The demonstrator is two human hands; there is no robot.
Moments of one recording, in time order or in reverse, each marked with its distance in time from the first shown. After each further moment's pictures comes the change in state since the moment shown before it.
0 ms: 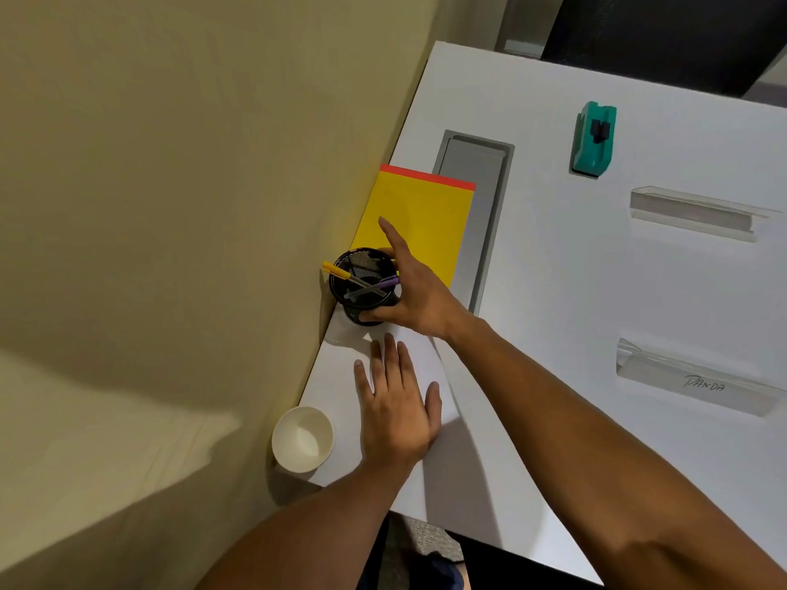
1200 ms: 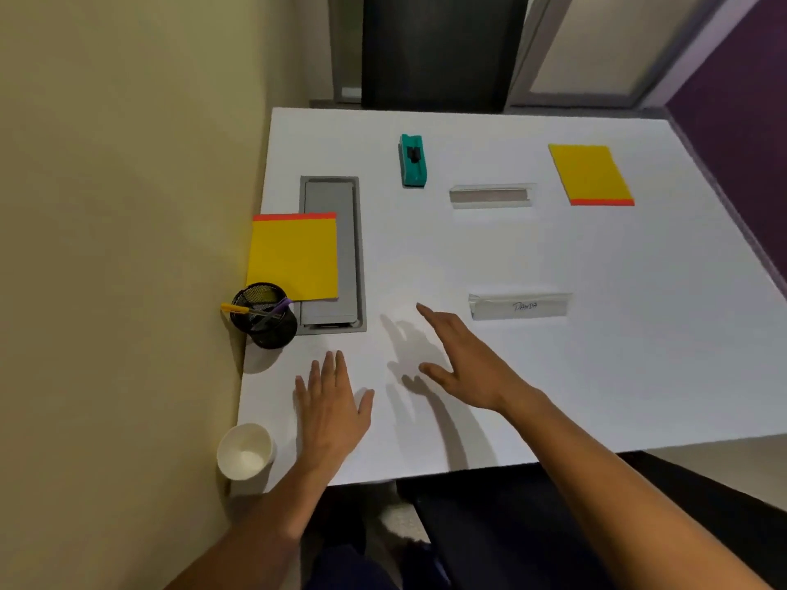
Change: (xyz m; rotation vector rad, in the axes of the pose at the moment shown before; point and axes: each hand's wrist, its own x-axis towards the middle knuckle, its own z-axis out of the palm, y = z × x) left_hand -0.026 0.006 -0.047 -0.013 -0.175 0.222; right_hand -0.262 -0.071 -0.073 -0.386 0.211 0.425
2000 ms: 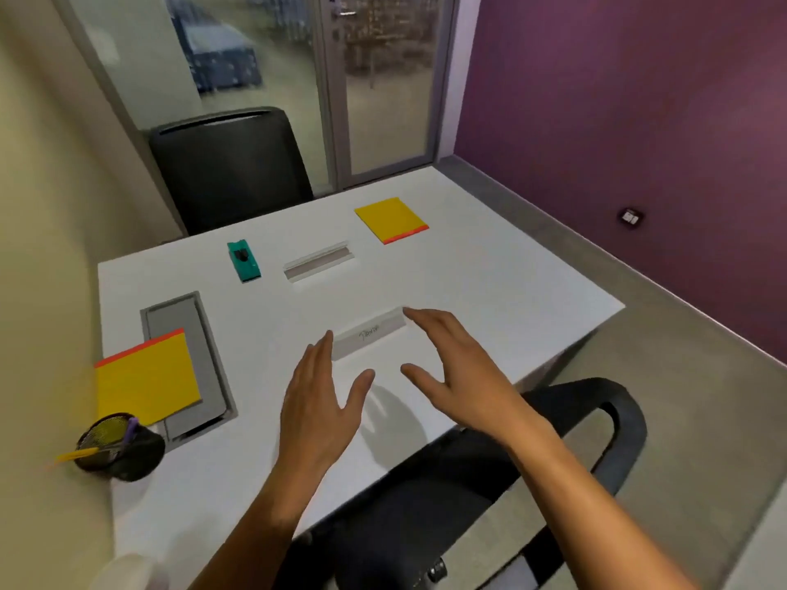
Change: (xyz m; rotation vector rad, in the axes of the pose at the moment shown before) left_hand -0.095 0.199 -0.135 -0.463 0.111 0.512; right_hand -0.227 -0.002 -0.096 0.028 0.647 0.171
